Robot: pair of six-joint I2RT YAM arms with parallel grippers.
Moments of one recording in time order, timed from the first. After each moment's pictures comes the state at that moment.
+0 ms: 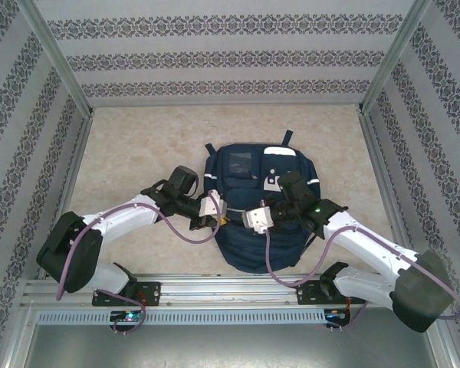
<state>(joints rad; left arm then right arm) -0.56 1.42 0.78 -0.29 0.76 0.80 0.62 1.07 0.65 -0.35 -0.64 -1.19</state>
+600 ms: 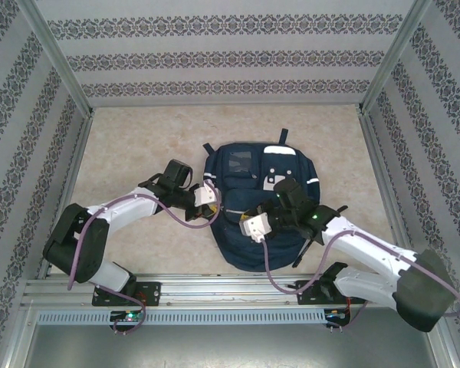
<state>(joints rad) -0.45 1.48 0.80 -0.28 0.64 0.76 0.68 1.10 0.61 -0.25 -0.54 -1.21</state>
